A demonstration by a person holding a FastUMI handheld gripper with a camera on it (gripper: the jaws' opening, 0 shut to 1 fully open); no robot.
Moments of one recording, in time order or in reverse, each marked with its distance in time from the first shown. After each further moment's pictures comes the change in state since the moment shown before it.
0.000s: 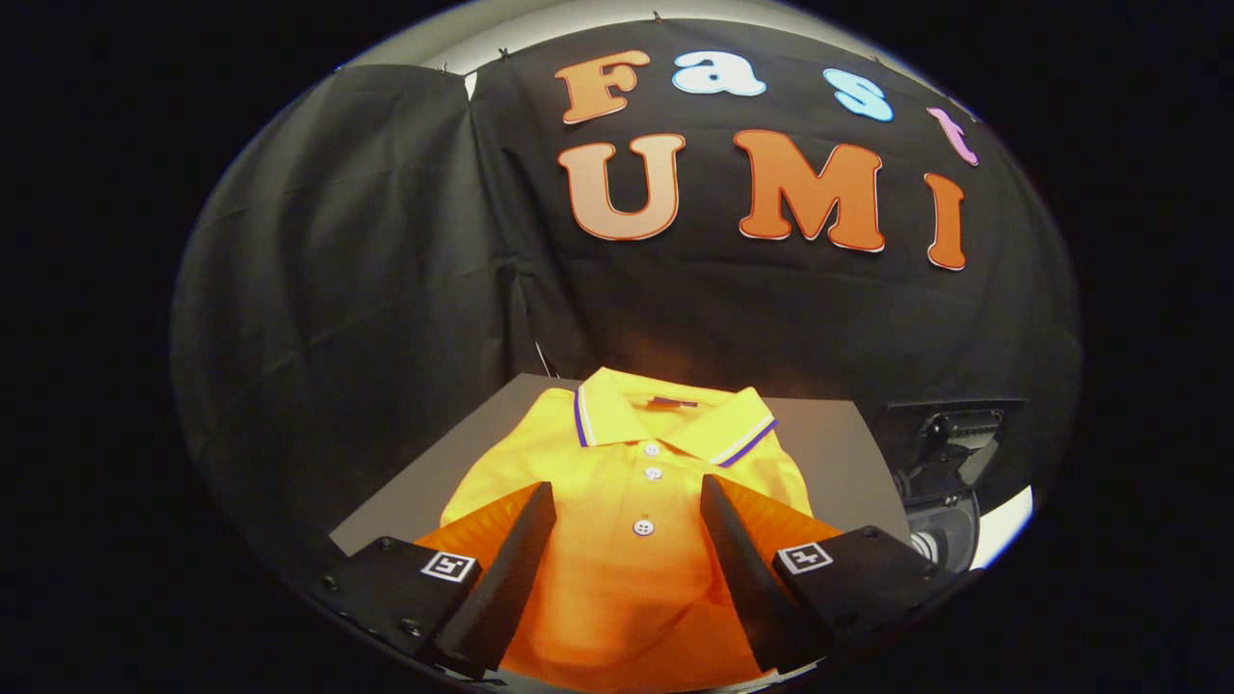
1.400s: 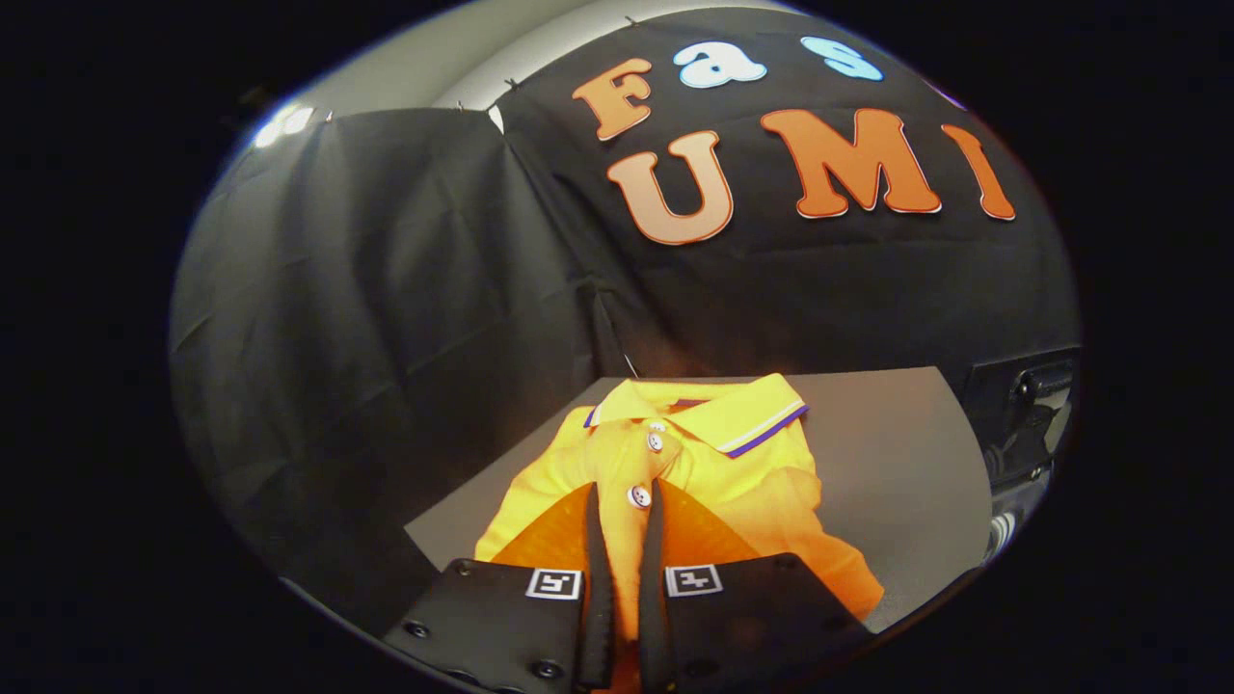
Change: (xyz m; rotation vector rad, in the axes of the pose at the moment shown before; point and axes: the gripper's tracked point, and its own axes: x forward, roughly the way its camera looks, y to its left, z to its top) arm -0.033 0.011 0.006 0.107 -0.114 0.349
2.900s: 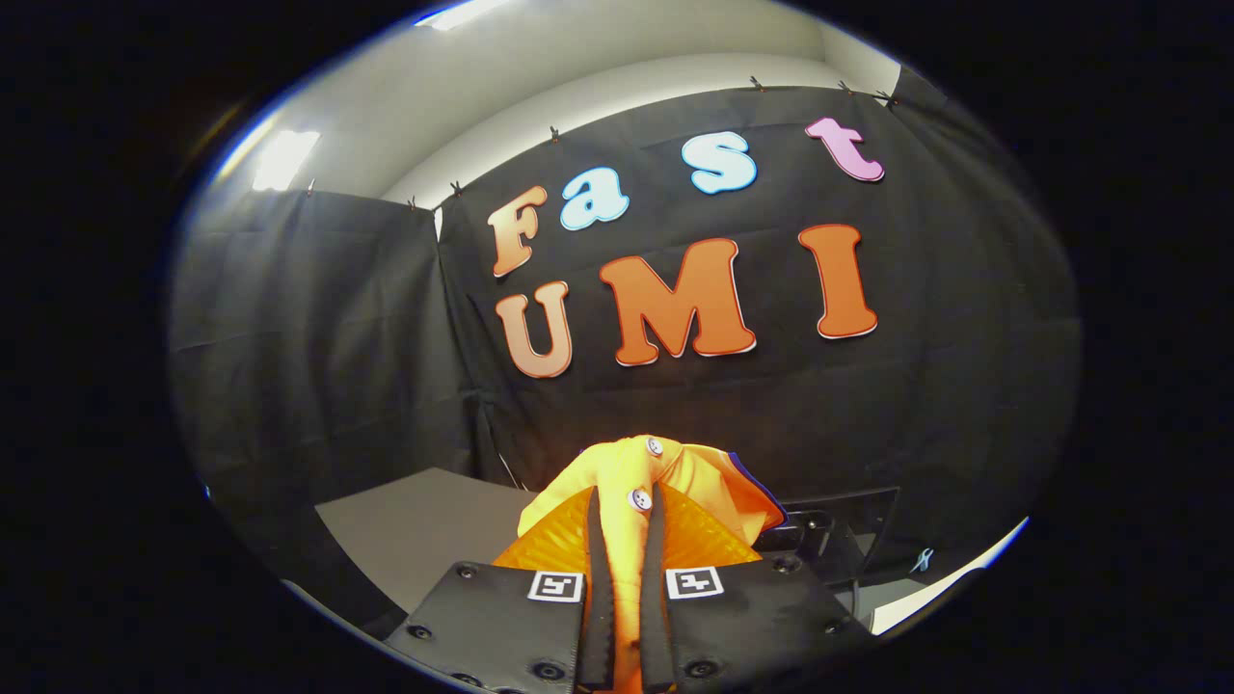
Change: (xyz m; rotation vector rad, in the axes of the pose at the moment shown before) arm -0.259 -0.326 0.118 -0.145 -0.274 -0.201
